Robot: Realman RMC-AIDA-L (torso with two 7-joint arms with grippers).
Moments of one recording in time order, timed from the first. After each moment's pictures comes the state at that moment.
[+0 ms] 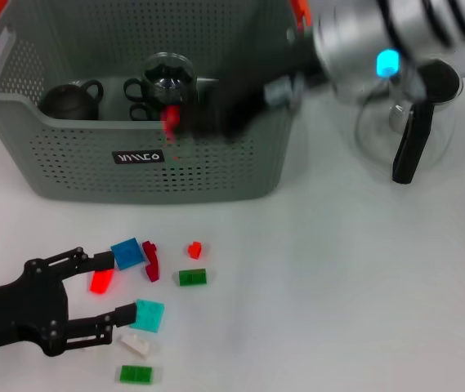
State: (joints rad) left arm -0.22 -2.13 0.54 0.80 2.05 1.81 -1.16; right arm 0.91 2.10 -1.30 -1.23 -2.11 -1.42 2.25
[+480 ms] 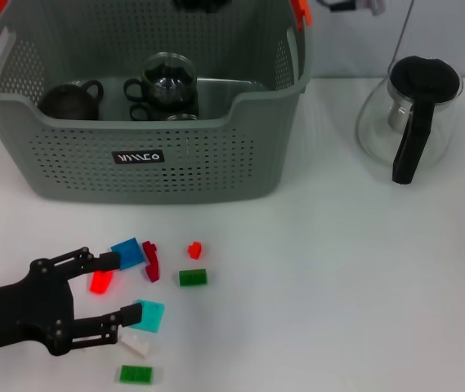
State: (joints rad) left arm -0.23 -2.13 0.53 0.78 2.05 1.81 -1.16; right arm 1.09 2.10 -1.16 -0.96 -2.26 -1.08 2.34
